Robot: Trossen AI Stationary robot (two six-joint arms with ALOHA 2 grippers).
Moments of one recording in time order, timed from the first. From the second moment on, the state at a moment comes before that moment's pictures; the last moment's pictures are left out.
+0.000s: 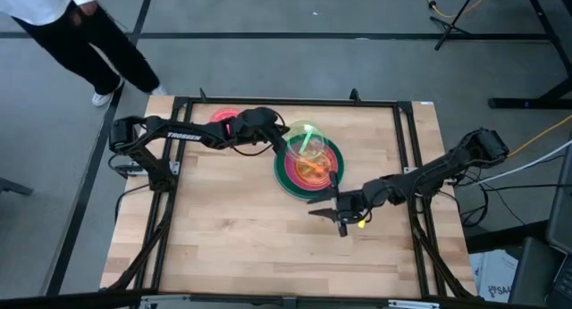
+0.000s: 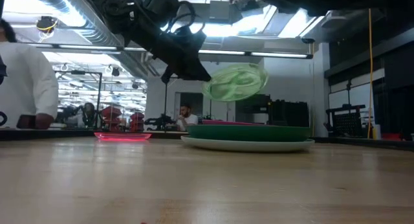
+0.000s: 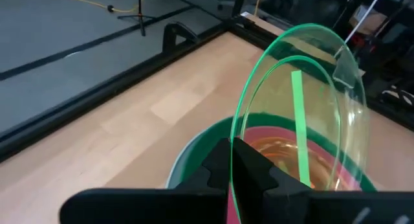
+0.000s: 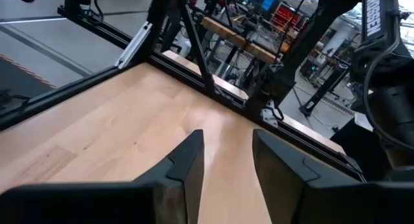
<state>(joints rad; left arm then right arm) 0.31 1.58 0.89 0.28 -0.16 -0.34 0.37 1.36 0.59 0.66 0.19 -0.43</state>
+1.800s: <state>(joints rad) 0.27 1.83 1.09 0.11 -0.04 -0.37 0.37 1.36 0.59 0.62 0.23 -0.42</state>
